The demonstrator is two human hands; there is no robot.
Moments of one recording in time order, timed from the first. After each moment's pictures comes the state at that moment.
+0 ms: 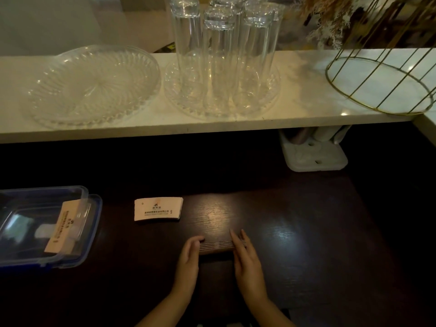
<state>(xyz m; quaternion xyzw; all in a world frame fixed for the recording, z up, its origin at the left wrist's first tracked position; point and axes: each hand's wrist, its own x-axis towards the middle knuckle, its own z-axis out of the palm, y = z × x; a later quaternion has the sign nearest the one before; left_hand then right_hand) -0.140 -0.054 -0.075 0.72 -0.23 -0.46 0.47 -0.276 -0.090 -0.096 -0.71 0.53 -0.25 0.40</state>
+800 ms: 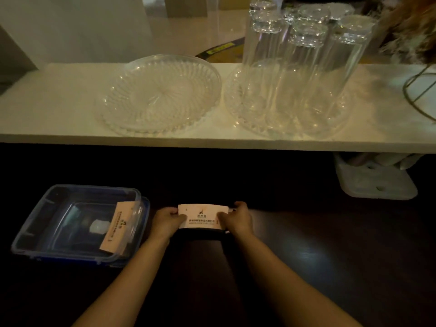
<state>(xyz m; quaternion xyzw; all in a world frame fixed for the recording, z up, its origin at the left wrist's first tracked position) 0.046 -0.097 -0.045 0.84 -0.18 -0.35 0.36 -0.102 -0.184 -0.066 -0.57 0.59 -0.15 0.55</state>
